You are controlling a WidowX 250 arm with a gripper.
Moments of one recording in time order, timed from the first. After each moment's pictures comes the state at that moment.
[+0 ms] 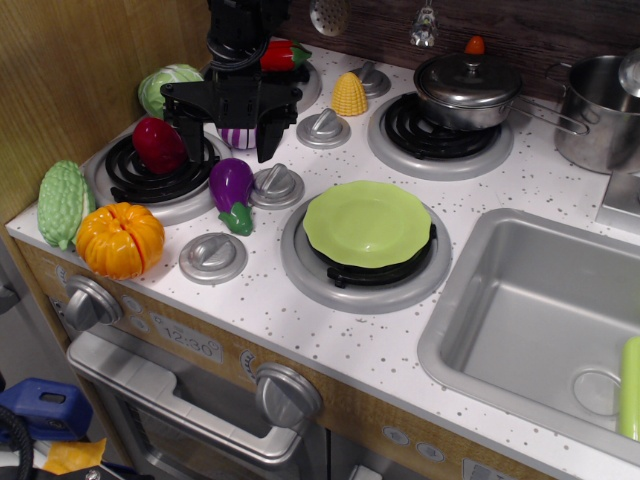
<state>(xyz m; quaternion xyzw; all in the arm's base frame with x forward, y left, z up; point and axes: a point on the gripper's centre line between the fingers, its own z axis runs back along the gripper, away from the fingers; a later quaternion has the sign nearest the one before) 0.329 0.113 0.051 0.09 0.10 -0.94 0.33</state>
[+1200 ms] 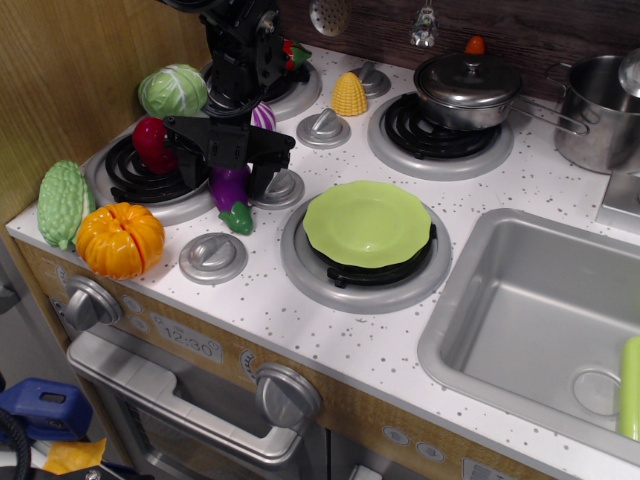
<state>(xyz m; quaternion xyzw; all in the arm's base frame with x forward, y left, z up) 0.331 0.124 0.013 0.09 0.13 -0.96 0.23</state>
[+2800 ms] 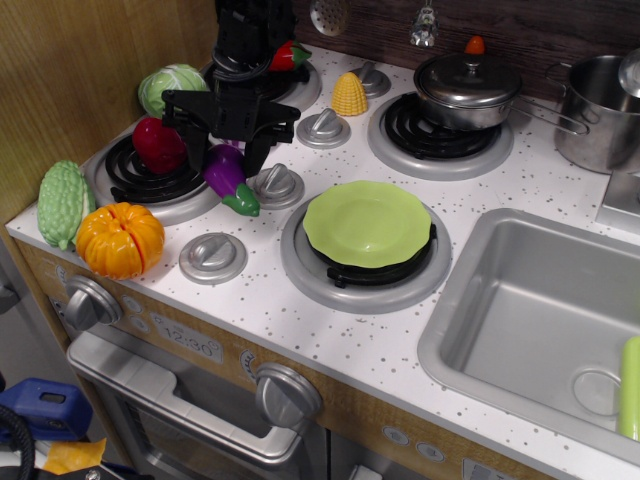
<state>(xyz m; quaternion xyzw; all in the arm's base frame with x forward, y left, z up) 0.322 0.111 0.045 0.06 0.13 -0.94 0.31</state>
